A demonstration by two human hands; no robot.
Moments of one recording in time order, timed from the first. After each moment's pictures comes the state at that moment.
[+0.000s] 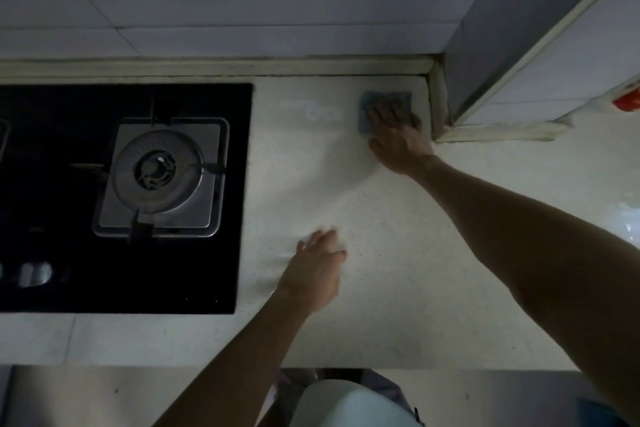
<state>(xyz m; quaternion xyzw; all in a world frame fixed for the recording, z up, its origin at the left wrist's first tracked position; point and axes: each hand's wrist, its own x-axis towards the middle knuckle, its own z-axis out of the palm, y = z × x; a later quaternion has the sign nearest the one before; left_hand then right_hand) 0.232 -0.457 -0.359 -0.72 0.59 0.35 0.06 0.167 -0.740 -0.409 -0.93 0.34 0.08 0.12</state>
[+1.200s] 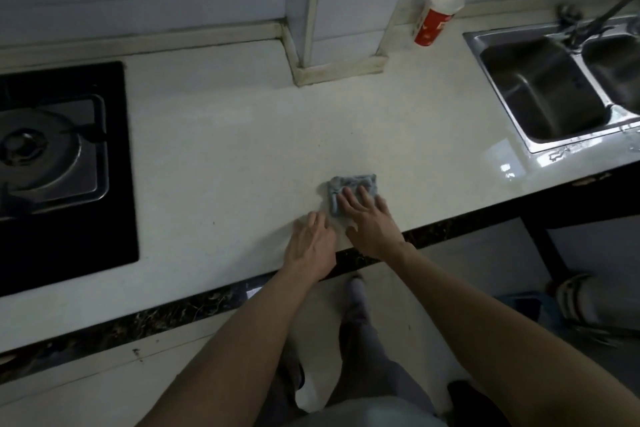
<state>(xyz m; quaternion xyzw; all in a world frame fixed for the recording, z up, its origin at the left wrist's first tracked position) 0.027 -0.422 -0.349 -0.68 0.69 0.24 0.07 -0.114 -0.501 -0.382 -0.86 0.44 0.16 0.19</state>
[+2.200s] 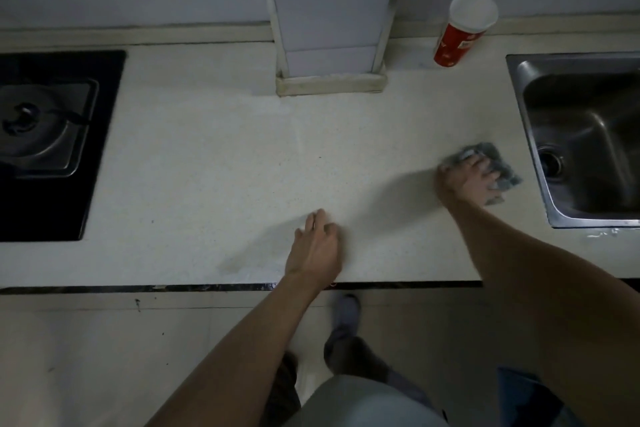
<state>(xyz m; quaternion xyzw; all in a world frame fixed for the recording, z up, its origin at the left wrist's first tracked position) -0.103 -0.539 -0.360 -0.79 0.55 0.28 0.03 -0.260 -0.768 -0.382 -0.63 0.74 0.08 0.22</state>
